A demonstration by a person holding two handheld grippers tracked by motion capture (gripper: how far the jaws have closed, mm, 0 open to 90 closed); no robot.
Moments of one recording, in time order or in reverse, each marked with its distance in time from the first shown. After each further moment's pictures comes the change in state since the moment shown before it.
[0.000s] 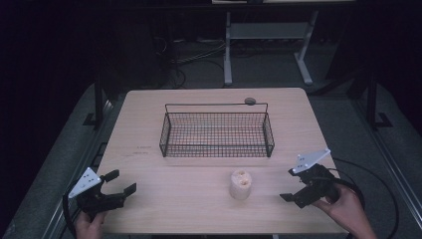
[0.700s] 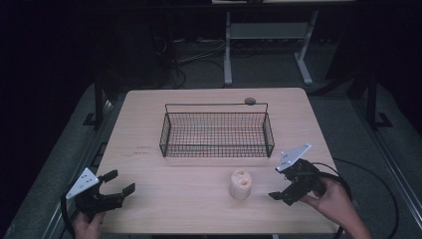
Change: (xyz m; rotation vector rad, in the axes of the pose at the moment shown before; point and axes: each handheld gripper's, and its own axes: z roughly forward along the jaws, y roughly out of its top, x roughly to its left) left arm 0.001 0.000 -0.003 -0.009 0.006 -0.006; right arm 0.009 0.035 0.011 0.039 0.041 -0.096
